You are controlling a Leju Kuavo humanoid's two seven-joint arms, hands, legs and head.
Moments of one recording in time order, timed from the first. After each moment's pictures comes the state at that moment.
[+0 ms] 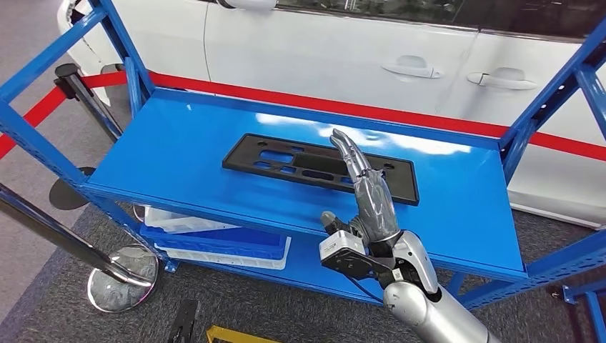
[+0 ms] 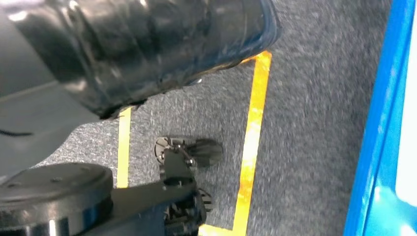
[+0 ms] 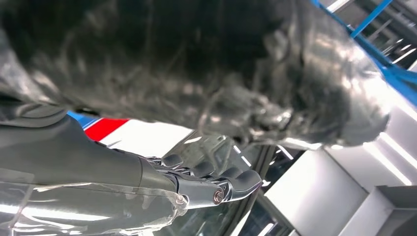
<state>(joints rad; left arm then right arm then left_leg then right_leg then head) -0.10 -0.11 -0.25 -0.22 0.42 0.27 -0.36 -0.39 -0.26 0.73 -1.73 0.45 -0.40 -0.01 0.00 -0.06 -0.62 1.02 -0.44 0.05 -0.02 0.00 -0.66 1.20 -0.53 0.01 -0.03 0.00</state>
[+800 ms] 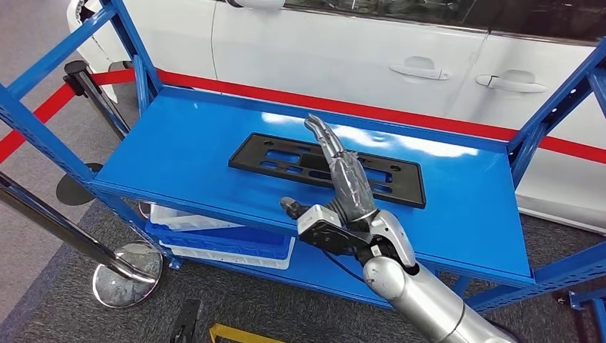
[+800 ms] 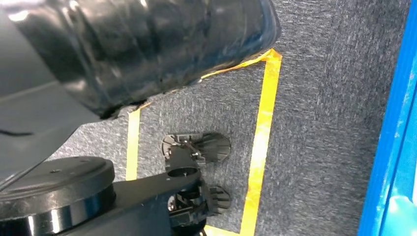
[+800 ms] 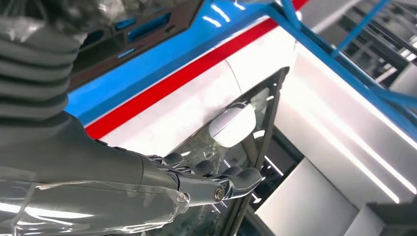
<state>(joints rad) -0.11 -0.11 -0.29 -0.22 0.41 0.27 -0.31 -0.52 -0.16 0.77 -1.58 0.39 -0.36 -0.02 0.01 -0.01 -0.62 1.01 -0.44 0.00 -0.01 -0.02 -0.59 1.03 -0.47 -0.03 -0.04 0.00</state>
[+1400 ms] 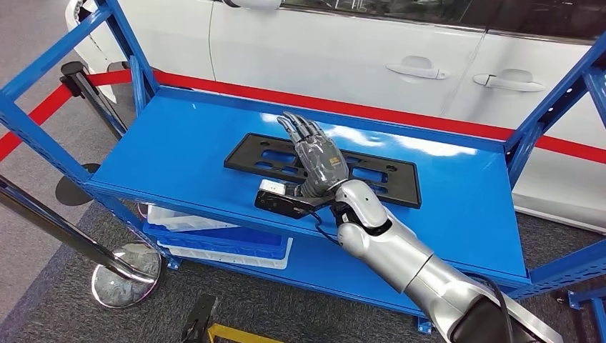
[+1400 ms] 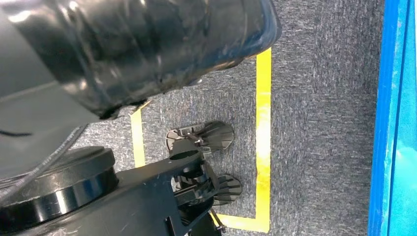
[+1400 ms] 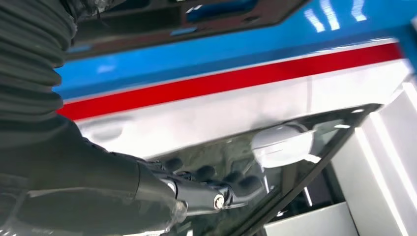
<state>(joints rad) -0.14 -0.10 -0.40 -0.22 0.40 0.26 -0.25 -0.78 -0.05 0.91 -1.09 0.64 -0.33 0.12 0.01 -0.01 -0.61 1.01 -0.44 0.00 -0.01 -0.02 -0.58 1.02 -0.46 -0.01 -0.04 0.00</state>
